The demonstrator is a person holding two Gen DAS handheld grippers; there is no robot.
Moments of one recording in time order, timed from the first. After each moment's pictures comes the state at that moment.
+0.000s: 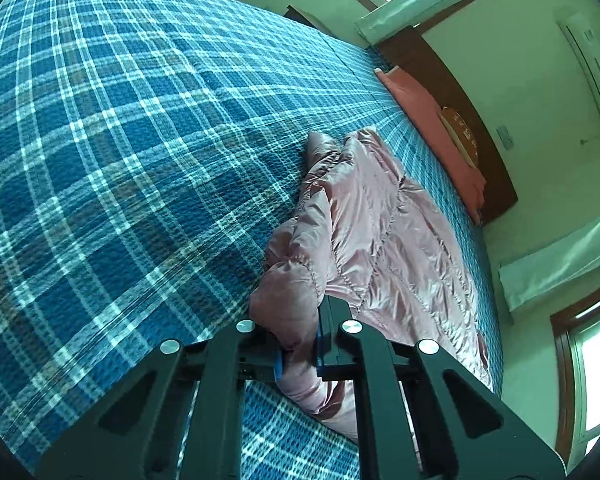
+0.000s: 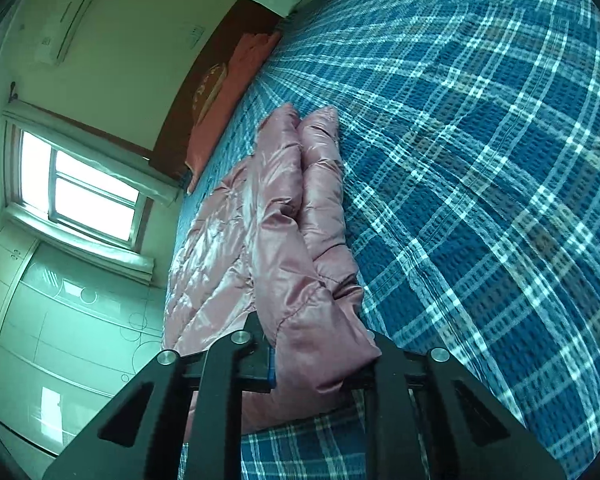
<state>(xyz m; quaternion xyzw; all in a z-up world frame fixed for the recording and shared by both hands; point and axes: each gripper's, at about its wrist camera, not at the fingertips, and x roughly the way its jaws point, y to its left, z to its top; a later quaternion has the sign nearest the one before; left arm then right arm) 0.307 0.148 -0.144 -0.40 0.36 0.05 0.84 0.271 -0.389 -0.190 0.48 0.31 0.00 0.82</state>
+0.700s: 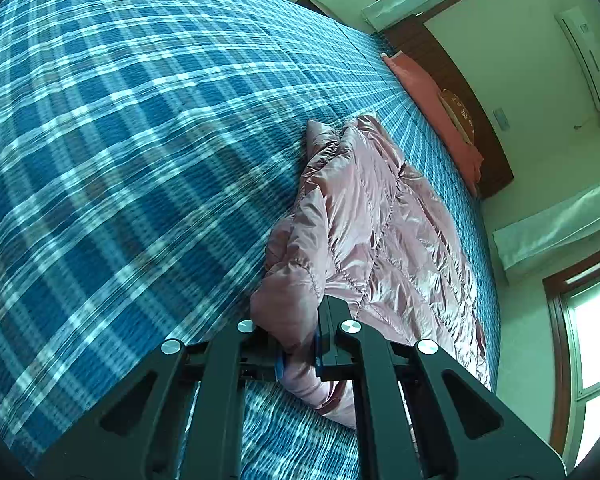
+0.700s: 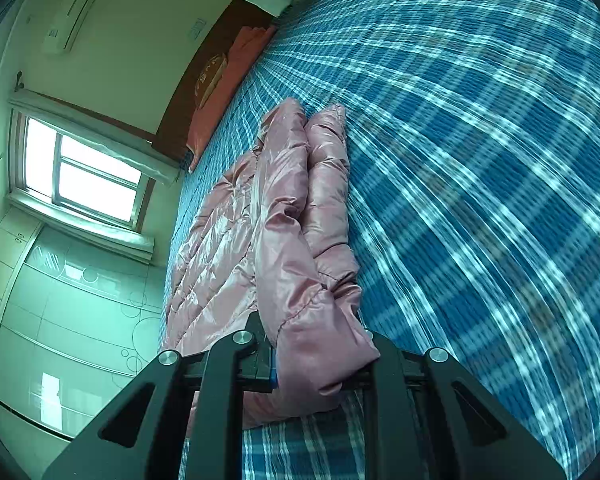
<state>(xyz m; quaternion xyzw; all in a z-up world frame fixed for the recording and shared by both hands) 0.149 0.171 -0.148 -0.40 0.39 0.04 0.82 0.120 -0.394 -0.193 0.48 0.34 0.01 0.81</state>
